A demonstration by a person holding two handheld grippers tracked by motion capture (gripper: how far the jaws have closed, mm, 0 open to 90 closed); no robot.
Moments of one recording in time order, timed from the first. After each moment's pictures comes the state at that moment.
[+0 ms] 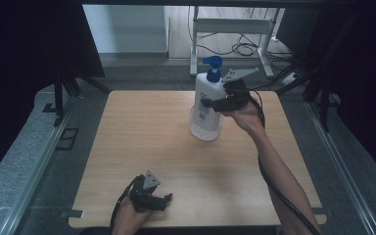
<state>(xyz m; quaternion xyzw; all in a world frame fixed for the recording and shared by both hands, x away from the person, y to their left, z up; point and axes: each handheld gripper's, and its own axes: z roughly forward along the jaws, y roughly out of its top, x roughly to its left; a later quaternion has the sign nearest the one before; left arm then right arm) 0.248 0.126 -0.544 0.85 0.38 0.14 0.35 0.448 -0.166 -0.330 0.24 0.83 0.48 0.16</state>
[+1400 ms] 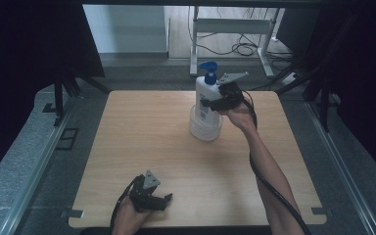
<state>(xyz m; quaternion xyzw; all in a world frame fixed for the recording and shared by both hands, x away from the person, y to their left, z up) 0.248 0.126 -0.544 0.85 0.38 0.14 0.35 0.494 -0.164 -0.380 0.26 0.84 0.45 0.18</state>
